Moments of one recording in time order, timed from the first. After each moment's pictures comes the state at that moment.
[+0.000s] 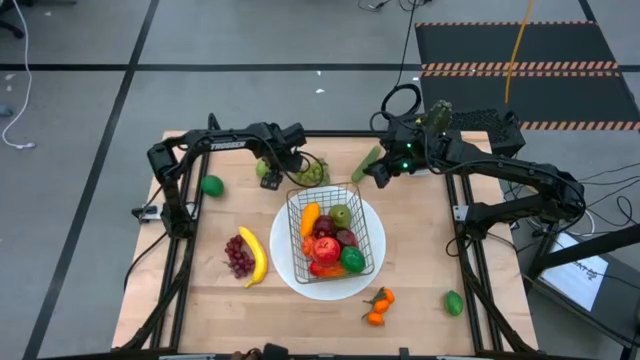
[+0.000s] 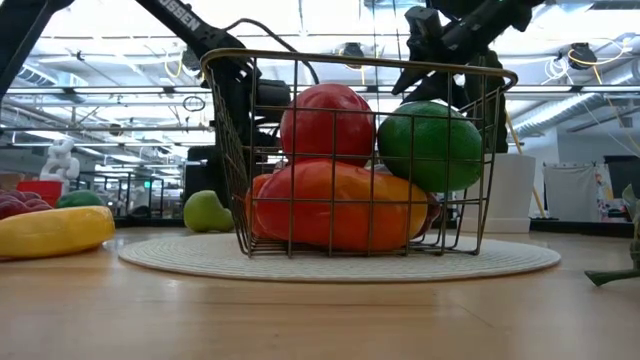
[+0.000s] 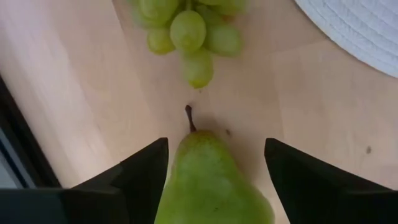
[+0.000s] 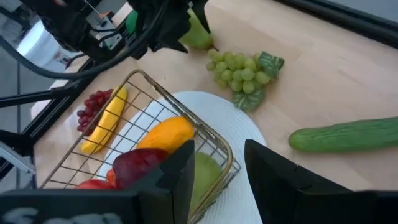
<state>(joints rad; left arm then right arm) 0.54 1.86 1.32 -0.88 -0.05 0.80 -0.42 1.19 0.96 -0.45 -0.19 0.51</state>
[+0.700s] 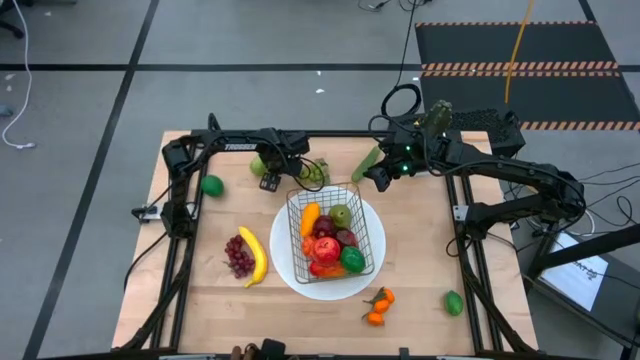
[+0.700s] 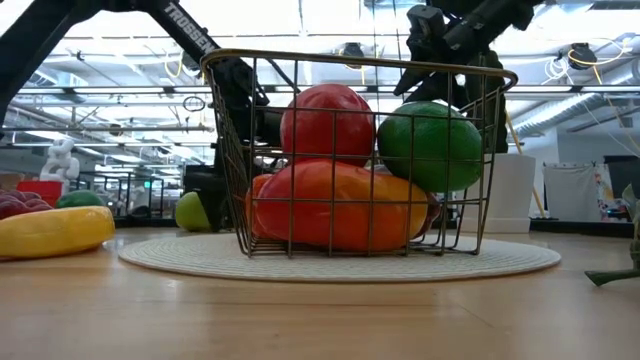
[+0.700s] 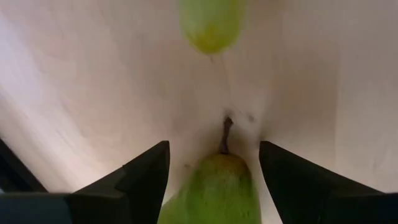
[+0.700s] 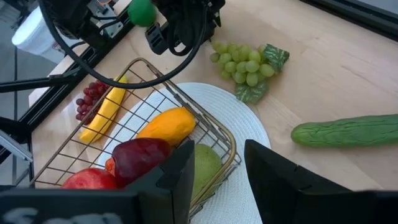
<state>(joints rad) 0.54 1.98 1.32 -0.89 -0.20 0.81 -0.40 1.19 0.96 -0.47 -0.19 0.48</state>
